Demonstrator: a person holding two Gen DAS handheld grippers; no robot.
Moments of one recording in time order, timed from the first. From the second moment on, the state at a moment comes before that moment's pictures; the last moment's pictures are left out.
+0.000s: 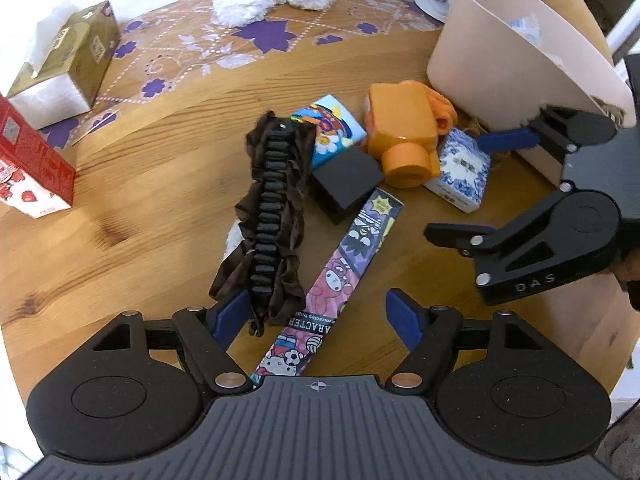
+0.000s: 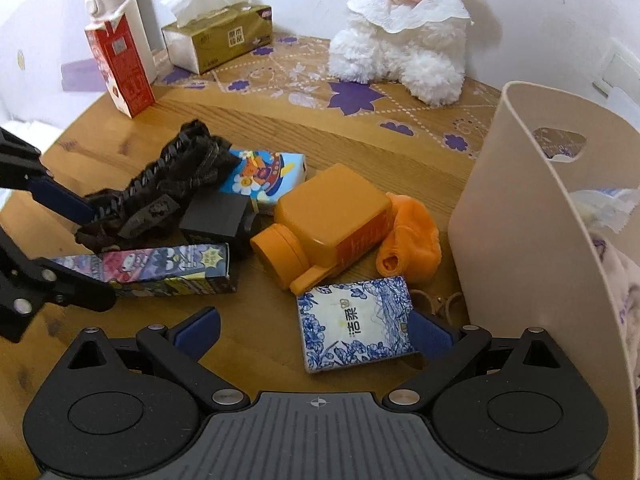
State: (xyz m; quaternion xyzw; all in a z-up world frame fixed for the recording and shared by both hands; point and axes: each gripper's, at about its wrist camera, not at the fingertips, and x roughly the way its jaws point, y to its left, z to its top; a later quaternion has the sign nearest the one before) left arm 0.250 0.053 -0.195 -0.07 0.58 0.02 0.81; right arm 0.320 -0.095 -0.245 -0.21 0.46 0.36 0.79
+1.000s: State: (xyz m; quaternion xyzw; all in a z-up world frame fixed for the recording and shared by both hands) left arm 0.246 0.057 -0.224 -0.04 0.59 0.05 0.80; right arm 0.321 -0.092 -0.257 -0.22 0.46 0.37 0.78
